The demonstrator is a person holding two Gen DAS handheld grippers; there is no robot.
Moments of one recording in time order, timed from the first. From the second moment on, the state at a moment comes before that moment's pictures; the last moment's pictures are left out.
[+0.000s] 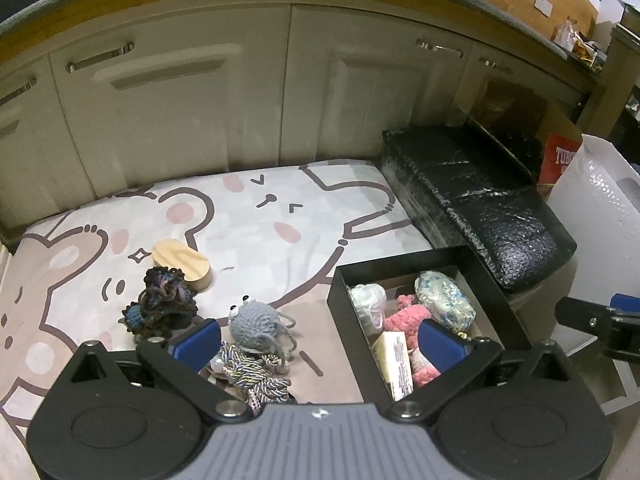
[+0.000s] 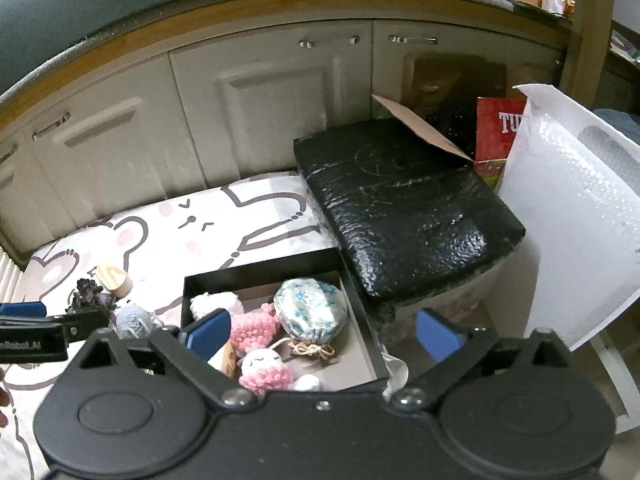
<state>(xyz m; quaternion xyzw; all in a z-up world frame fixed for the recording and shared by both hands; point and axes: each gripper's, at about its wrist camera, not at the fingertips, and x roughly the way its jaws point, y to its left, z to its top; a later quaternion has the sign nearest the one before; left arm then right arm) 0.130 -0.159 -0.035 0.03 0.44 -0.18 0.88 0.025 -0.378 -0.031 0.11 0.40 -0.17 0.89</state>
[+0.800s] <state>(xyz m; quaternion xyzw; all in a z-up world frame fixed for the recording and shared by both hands) 0.139 -0.087 -0.032 0.01 0.44 -0.11 0.89 0.051 -0.344 -0.050 0.14 0.40 -0.16 0.89</state>
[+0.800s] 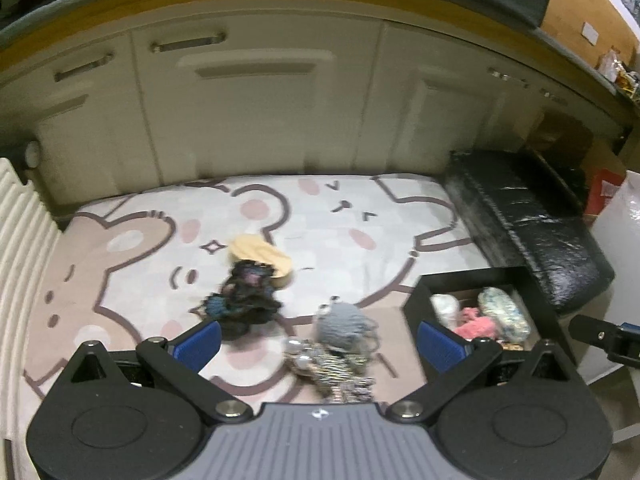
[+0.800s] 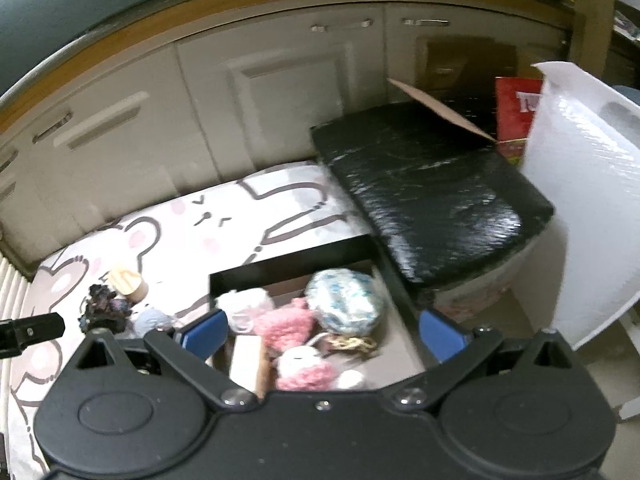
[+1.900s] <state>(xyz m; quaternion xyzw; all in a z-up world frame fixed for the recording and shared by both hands) 0.201 -0.005 -0.066 -0.05 0.42 -0.10 0.90 0.153 -0.229 -0.095 0.06 0.46 0.02 0.89</state>
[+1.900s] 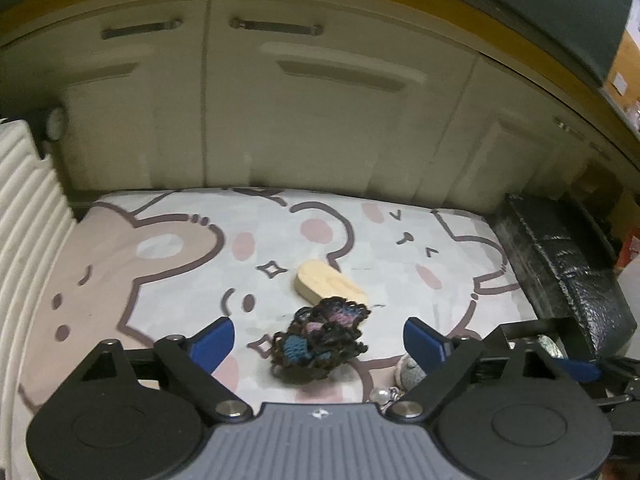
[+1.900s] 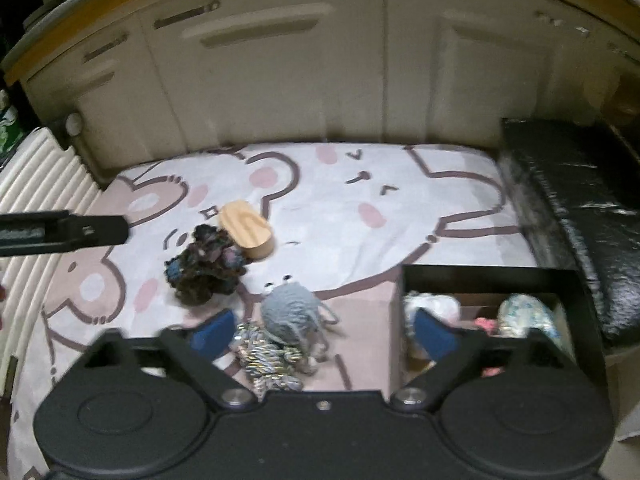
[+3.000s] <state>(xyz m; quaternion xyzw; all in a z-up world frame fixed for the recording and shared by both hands) 0.243 -0.050 -0.169 0.16 0.44 -0.19 0.86 0.199 -0.165 -0.177 -0.07 0.56 0.09 0.82</state>
